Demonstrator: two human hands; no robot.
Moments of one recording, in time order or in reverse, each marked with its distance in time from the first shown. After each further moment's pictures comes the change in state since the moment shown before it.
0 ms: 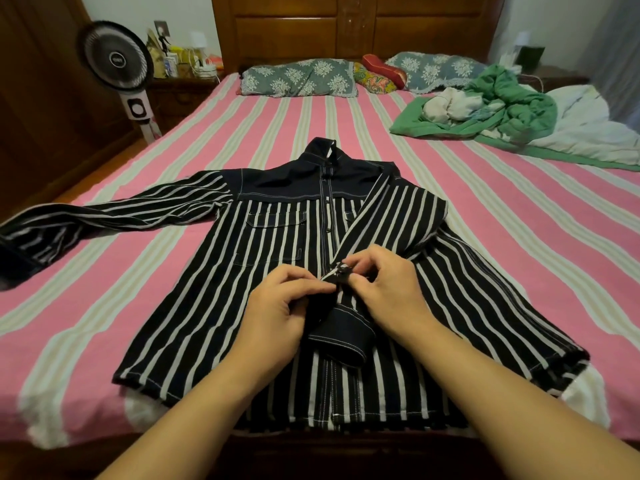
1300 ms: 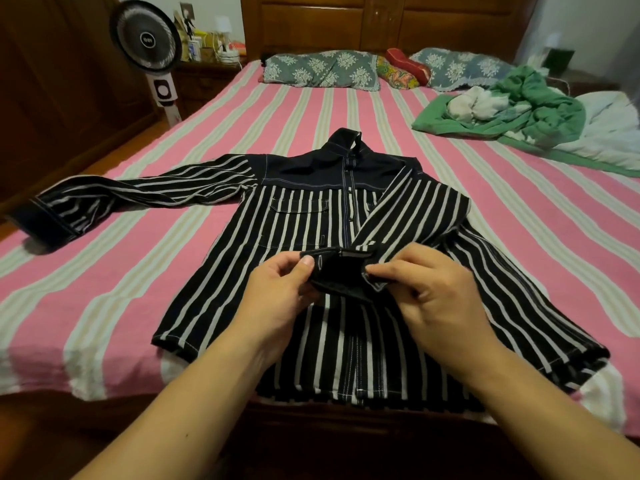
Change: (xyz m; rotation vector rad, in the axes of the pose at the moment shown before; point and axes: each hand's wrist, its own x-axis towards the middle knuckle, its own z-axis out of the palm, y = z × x) left_hand -0.007 0.014 -0.022 -0.808 0.126 -0.605; right_hand -0.048 -0.051 -0.036 -0.229 0.025 -0.399
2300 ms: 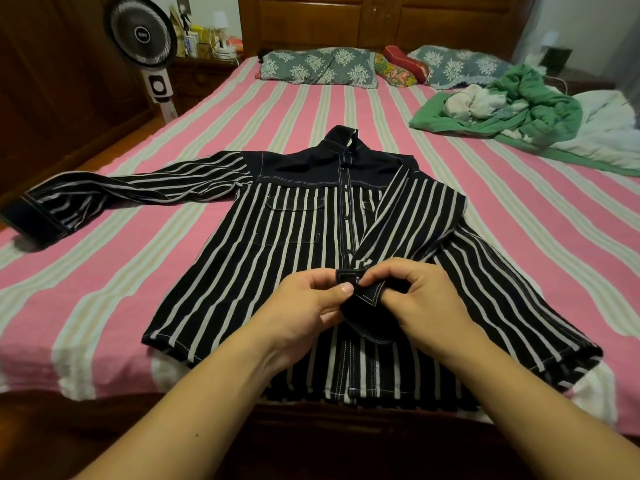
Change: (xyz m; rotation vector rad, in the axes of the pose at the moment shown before) left_hand -0.002 -0.014 0.016 -0.033 -0.316 -0.180; right_hand 0.002 0.001 0.010 0.475 -0.136 0.442
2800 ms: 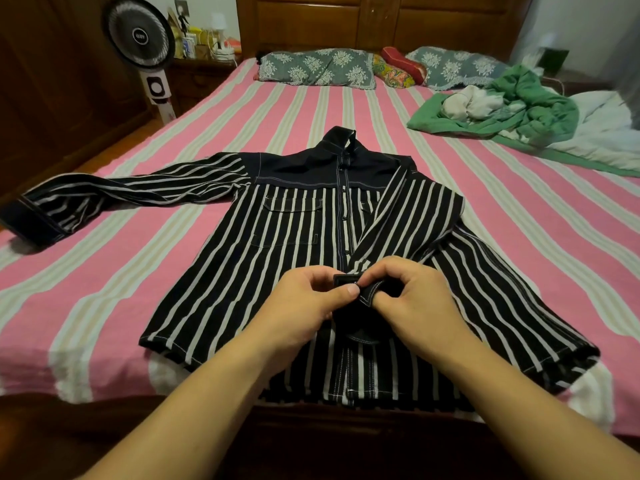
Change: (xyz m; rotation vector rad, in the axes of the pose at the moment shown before) left_hand -0.003 0.004 0.001 0.197 0.025 0.084; right_hand -0.001 -0.004 0.006 -0.126 0.038 -0.030
